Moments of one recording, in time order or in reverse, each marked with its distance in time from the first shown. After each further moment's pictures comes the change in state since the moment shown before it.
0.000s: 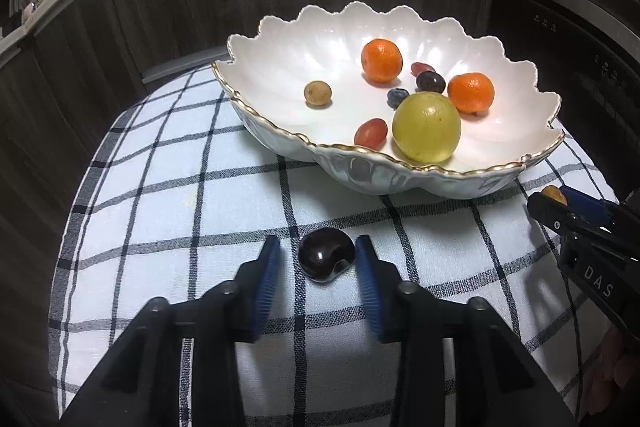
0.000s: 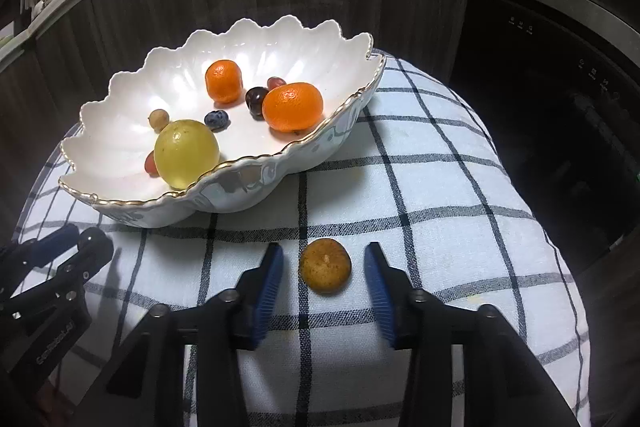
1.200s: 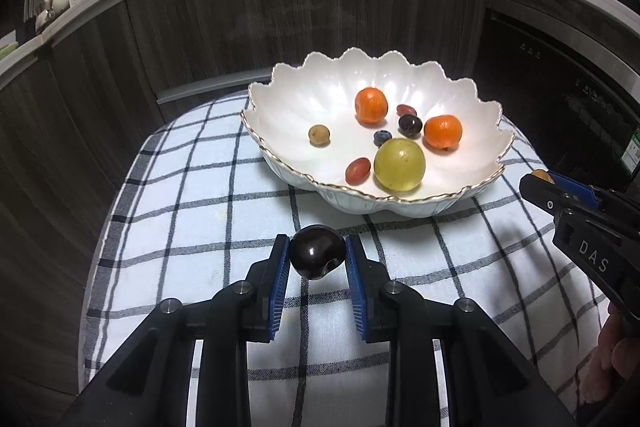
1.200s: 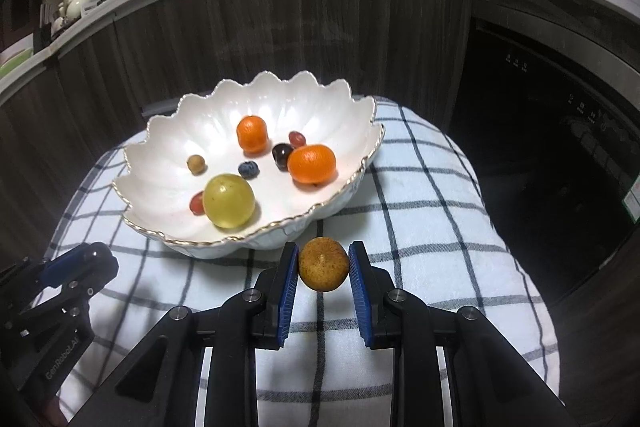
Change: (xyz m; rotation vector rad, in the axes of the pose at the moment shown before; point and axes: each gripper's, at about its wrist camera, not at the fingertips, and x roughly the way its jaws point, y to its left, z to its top) left arm -0.066 0.002 0.009 -0.016 -0.083 0.003; right arm -0.055 0.001 0.019 -0.010 -0.110 0.043
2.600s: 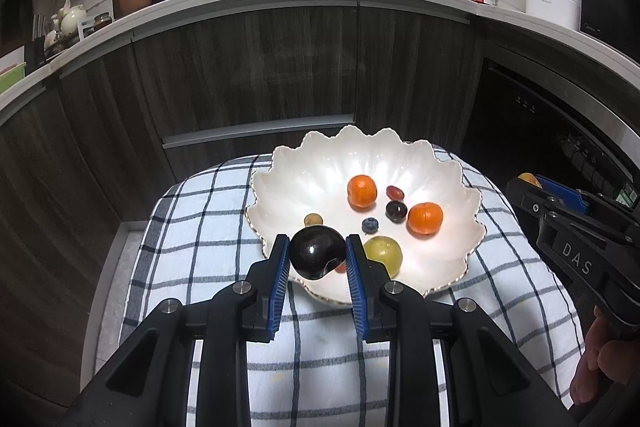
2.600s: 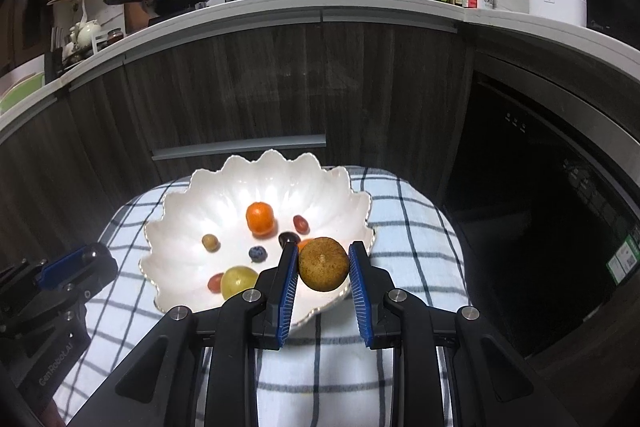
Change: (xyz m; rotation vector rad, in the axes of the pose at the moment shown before) left arm -0.036 -0.006 0.070 -0.027 -0.108 0.000; right arm -0.031 -0.006 0.071 -0.018 -0.116 0.022
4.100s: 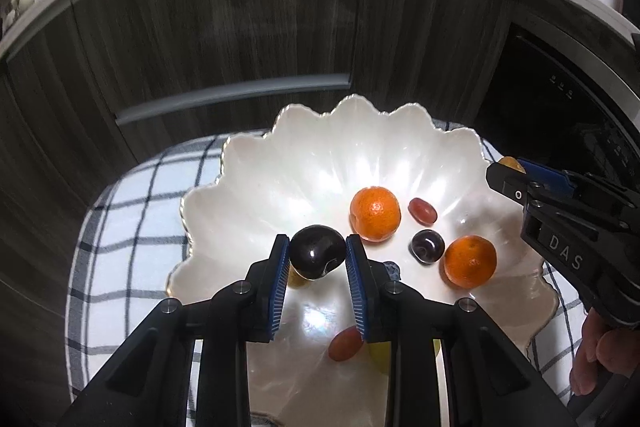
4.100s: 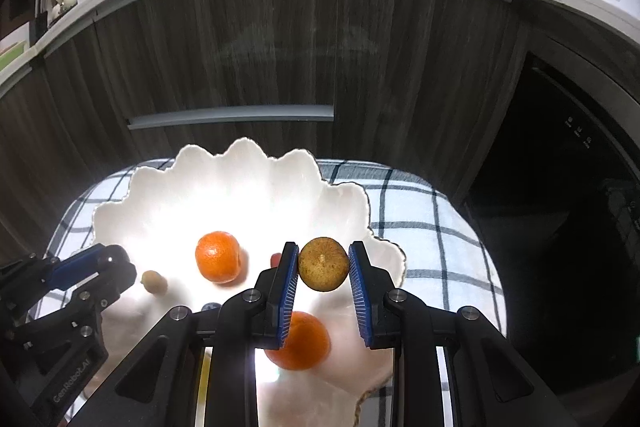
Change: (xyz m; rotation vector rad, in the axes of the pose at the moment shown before) left arm 0.147 -0.004 0.041 -0.012 0.191 -0.060; right arm 0.144 0.000 0.045 -0.071 0.166 0.014
